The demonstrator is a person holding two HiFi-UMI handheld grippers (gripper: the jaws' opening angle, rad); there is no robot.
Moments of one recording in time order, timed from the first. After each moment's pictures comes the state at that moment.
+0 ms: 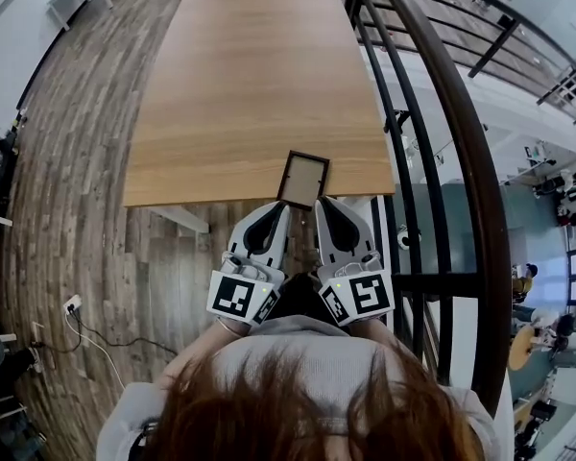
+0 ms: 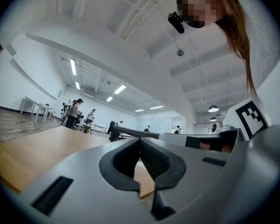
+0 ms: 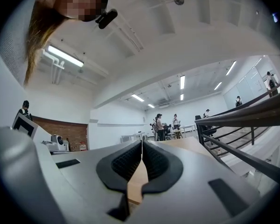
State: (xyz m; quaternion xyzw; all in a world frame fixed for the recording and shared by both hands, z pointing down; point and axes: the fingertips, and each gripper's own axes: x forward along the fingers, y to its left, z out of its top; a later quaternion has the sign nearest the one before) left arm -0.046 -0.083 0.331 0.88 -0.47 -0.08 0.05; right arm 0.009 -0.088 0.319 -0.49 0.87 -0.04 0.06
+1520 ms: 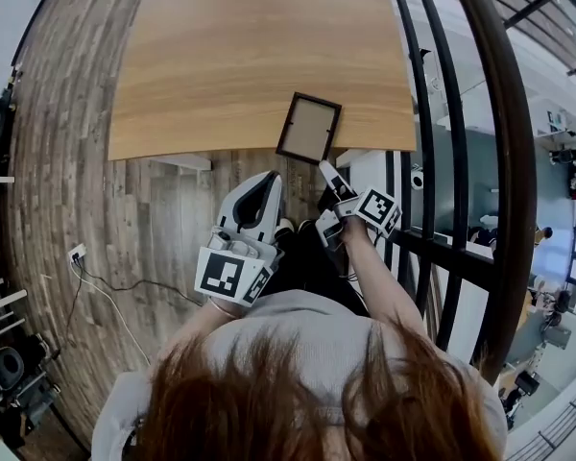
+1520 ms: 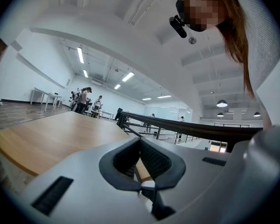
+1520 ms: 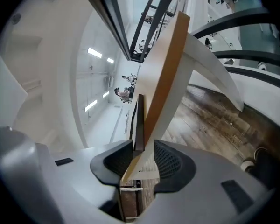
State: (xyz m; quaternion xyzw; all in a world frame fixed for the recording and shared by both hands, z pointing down) left arm -0.057 -0.093 0.399 0.86 -0.49 -0.03 0.13; right arm 0.043 -0.142 0.595 -0.39 0.64 -0.63 0.19
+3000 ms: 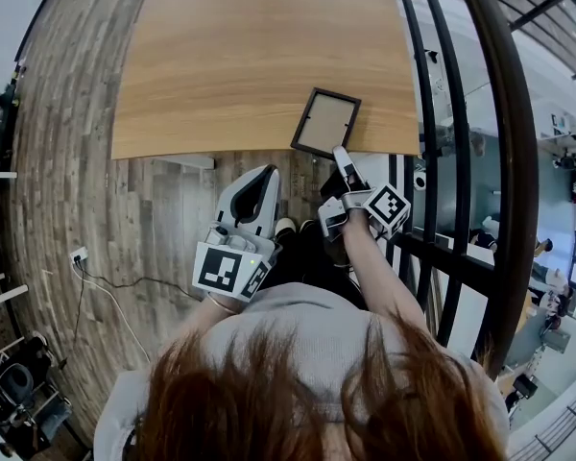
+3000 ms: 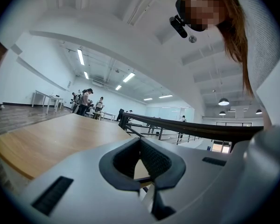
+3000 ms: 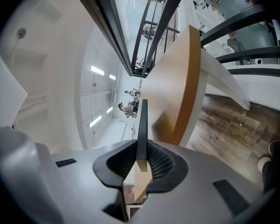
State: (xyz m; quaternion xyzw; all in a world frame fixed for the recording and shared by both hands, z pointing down) left arm -0.065 -0.108 0.399 0.86 -0.50 -0.02 0.12; right arm 0.061 -0.176 0.558 -0.42 0.61 -0.61 0.28
